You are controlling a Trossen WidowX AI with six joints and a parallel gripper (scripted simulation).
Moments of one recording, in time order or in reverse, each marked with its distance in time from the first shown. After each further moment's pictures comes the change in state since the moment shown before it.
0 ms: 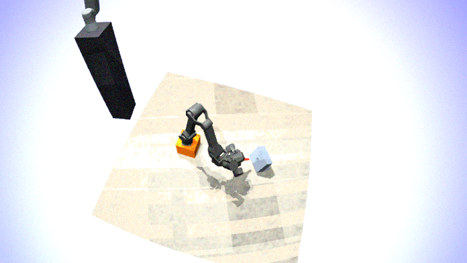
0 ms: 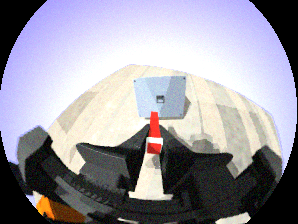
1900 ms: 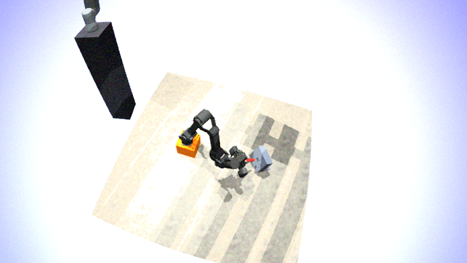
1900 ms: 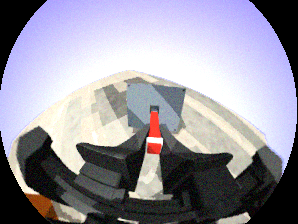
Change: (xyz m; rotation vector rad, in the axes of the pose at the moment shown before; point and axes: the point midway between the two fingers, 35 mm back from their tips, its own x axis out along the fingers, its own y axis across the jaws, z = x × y) arm 0.029 -0.011 0.006 -0.147 -0.132 -0.031
